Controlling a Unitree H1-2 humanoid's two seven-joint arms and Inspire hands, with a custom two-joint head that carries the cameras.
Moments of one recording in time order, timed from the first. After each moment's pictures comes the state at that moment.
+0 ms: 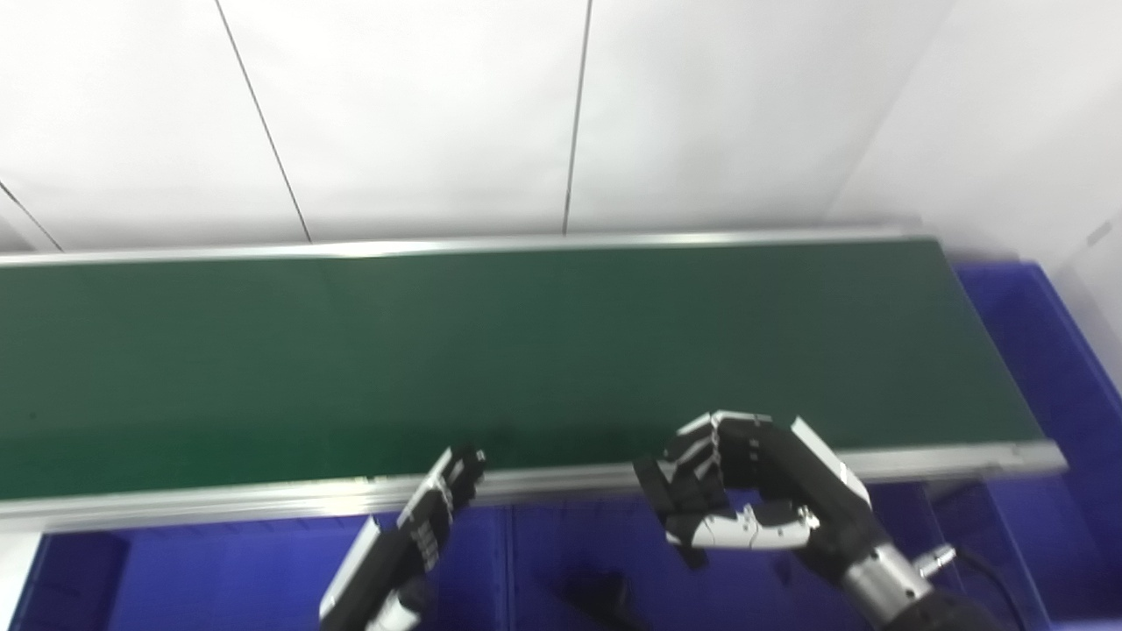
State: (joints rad) left arm 0.51 0.15 -0.30 -0.26 -0.08 -0.22 -0.21; right arm 0.27 -0.29 0.12 -0.62 0.02 0.47 0.38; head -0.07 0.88
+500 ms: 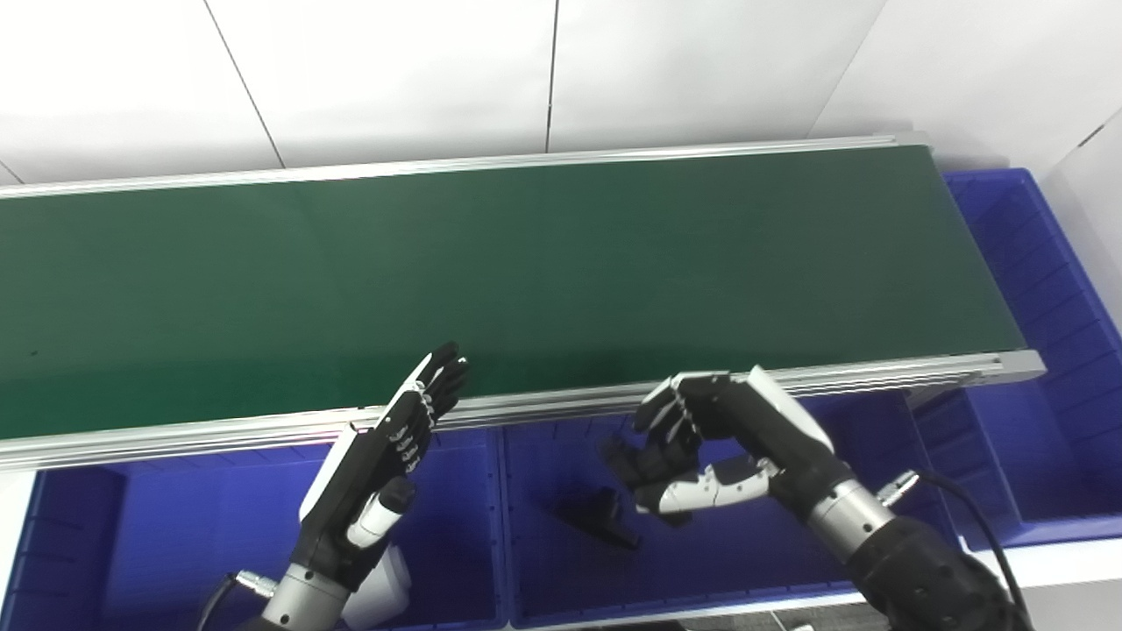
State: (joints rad) left arm 0.49 0.16 -0.28 -0.33 -0.10 -0.14 -0.22; right arm 0.27 -0.38 0.32 -0.56 -0.32 0.41 0.35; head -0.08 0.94
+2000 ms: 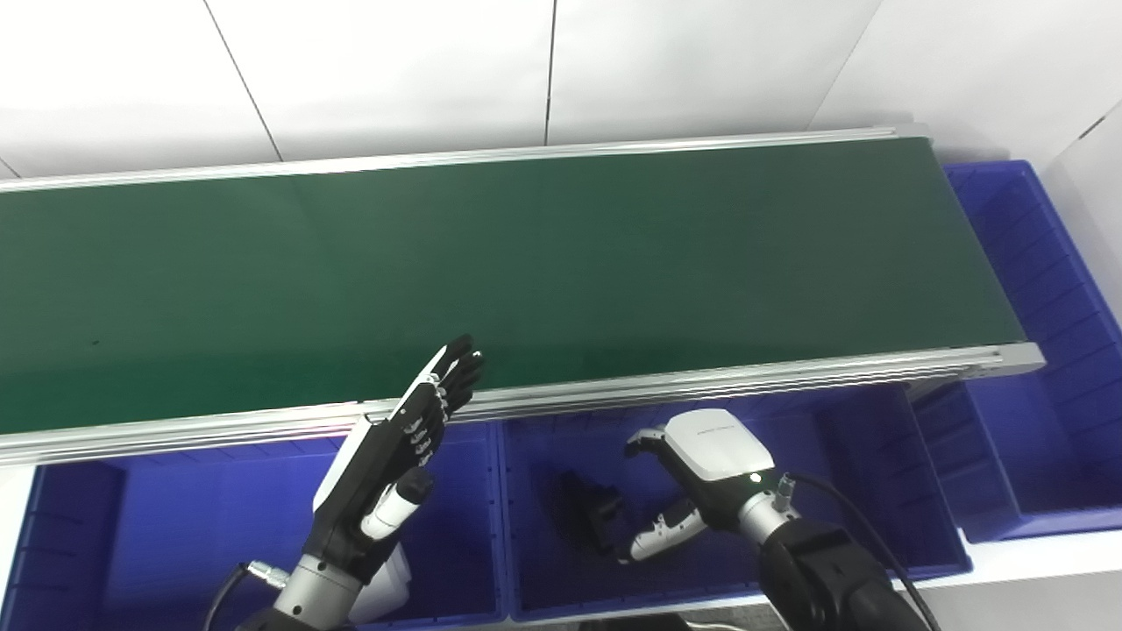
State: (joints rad) left arm 0.49 0.14 -0.30 -0.37 -0.07 -0.08 -0.21; right arm 0.19 -0.35 0.49 -0.20 -1.11 0.18 0.38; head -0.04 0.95
